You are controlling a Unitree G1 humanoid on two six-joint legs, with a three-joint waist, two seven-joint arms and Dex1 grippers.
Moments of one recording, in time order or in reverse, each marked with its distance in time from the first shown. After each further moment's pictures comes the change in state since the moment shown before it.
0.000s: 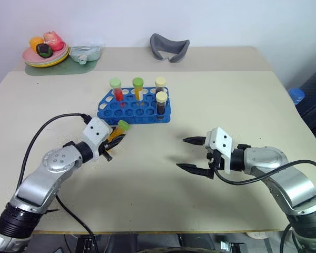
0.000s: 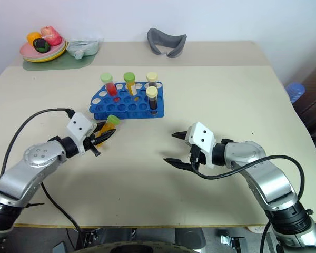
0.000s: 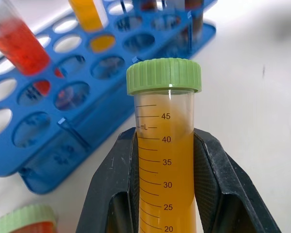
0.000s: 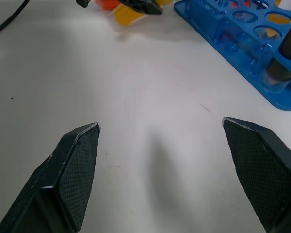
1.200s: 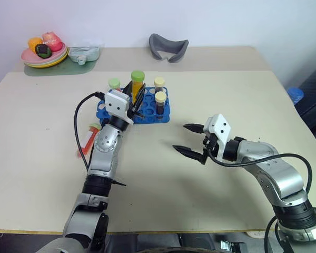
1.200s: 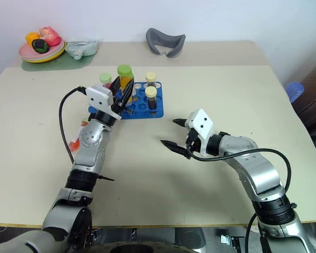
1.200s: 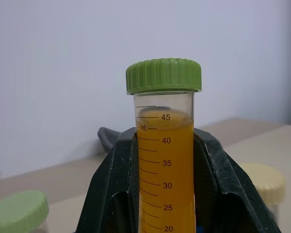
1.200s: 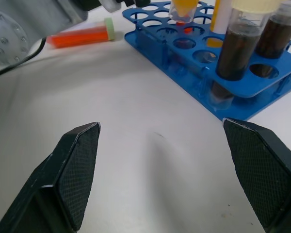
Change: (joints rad) left arm -0.403 -0.663 0.078 0.606 0.324 -0.692 0.177; right arm -0.068 0.142 -0.041 0.080 0.025 0.028 -0.141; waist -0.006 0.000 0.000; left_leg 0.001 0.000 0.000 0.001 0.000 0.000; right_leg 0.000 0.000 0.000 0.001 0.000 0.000
